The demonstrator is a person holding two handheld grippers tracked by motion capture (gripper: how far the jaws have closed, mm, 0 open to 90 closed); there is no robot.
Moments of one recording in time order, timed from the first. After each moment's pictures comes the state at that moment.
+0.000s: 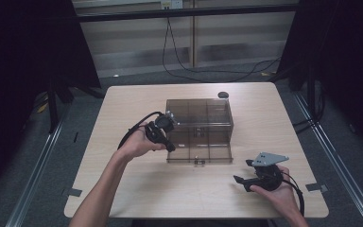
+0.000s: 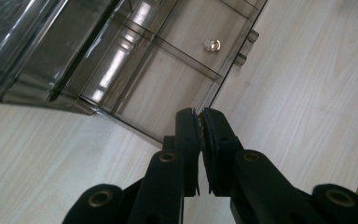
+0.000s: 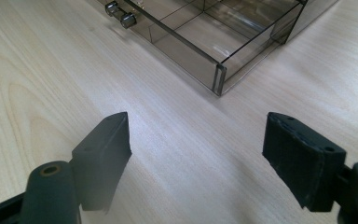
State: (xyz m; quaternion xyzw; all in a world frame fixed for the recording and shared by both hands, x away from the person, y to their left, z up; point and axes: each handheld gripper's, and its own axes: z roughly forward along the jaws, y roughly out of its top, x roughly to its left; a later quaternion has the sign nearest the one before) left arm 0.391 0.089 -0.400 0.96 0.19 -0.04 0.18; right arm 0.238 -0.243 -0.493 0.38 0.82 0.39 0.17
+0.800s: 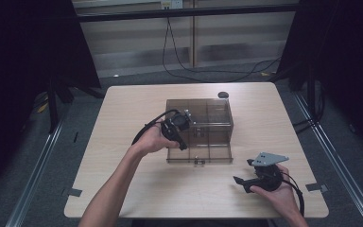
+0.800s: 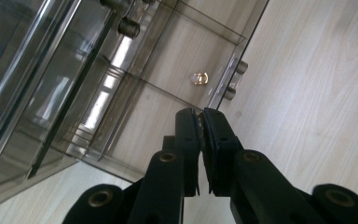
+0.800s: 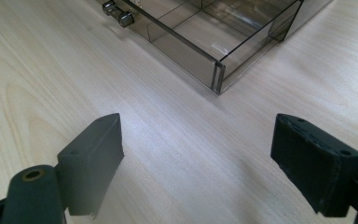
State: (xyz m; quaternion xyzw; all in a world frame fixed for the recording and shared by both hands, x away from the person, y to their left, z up) left arm 0.394 0.044 -0.400 0.97 0.17 -0.04 0.17; right arm 0.237 -0.242 -0.493 0.39 0.82 0.38 0.17
